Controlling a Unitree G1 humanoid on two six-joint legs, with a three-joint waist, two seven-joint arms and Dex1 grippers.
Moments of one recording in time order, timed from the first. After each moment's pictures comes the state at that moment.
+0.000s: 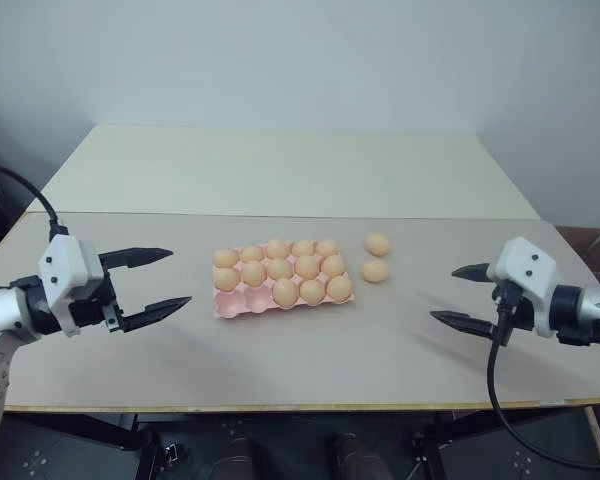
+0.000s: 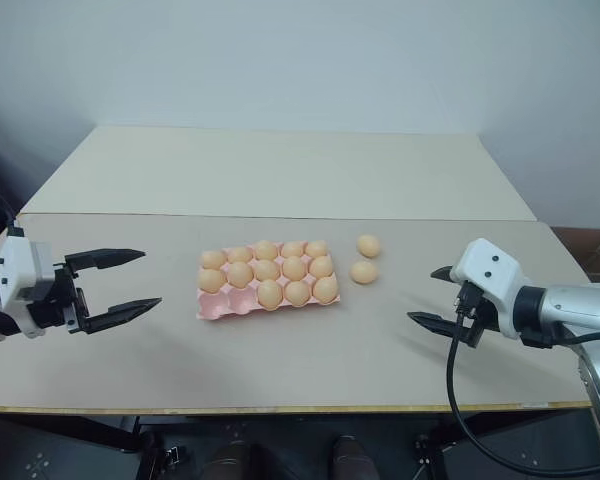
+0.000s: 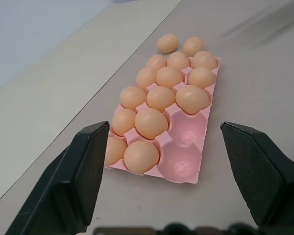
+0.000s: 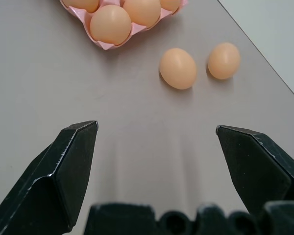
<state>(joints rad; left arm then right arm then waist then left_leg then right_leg) -0.06 0.92 0.45 -0.29 -0.55 0.24 -1.16 -0.13 -1.00 -0.29 -0.44 0.36 0.65 1.00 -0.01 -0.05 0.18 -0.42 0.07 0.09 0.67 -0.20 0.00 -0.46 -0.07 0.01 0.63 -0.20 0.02</state>
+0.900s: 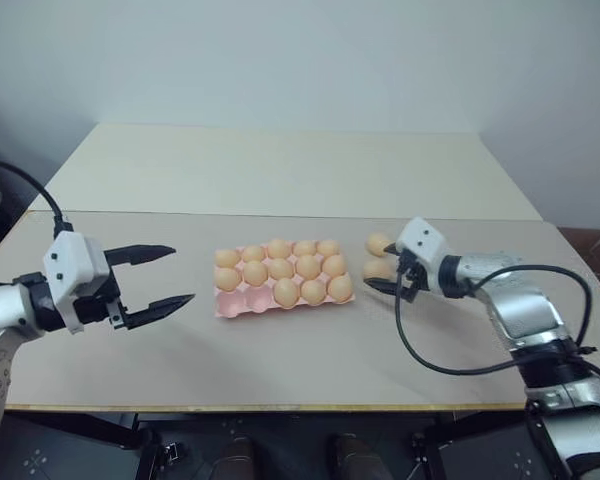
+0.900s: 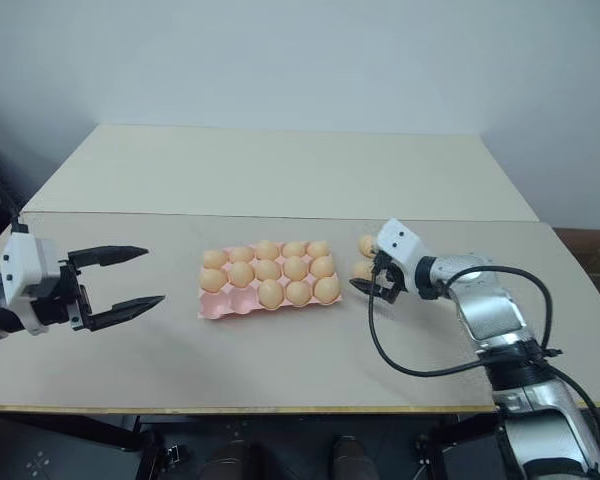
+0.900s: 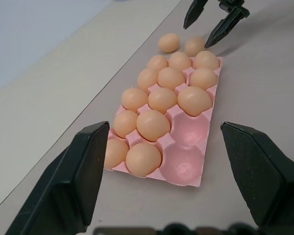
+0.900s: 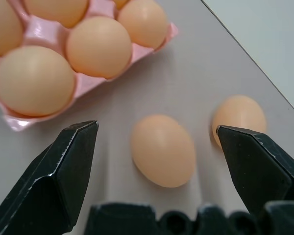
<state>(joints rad) -0.07 0.93 0.43 -0.32 -0.55 0.26 -1.13 -0.64 -0.64 0.19 0.18 0.08 0.41 0.84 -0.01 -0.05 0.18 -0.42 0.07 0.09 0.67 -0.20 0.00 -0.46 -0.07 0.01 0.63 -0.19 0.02</state>
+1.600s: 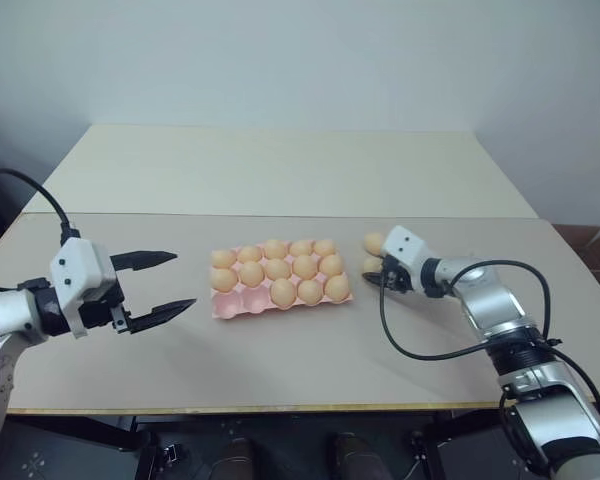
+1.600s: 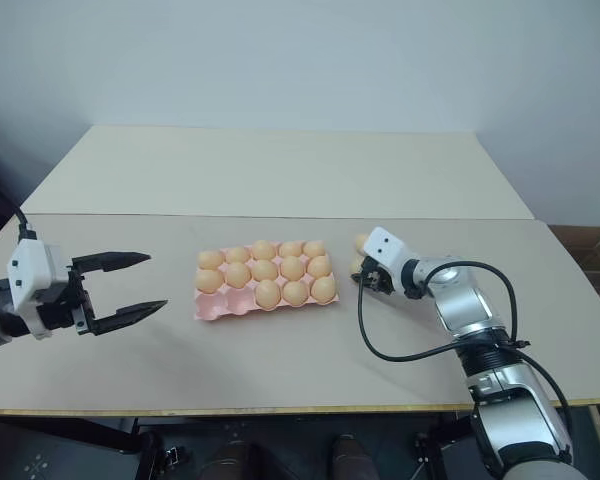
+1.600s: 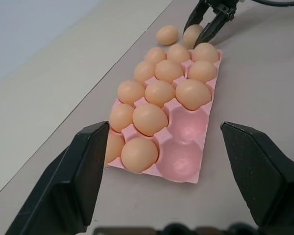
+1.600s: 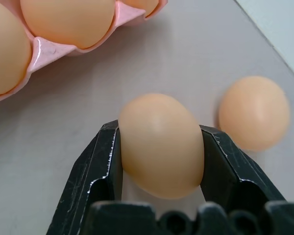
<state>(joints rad) -0.02 0.93 0.44 -0.32 -0.53 0.26 -1.11 -0.68 -0.61 0.20 0.25 -0.01 0.32 0.83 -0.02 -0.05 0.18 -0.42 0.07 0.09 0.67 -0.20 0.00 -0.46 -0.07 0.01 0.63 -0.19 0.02</state>
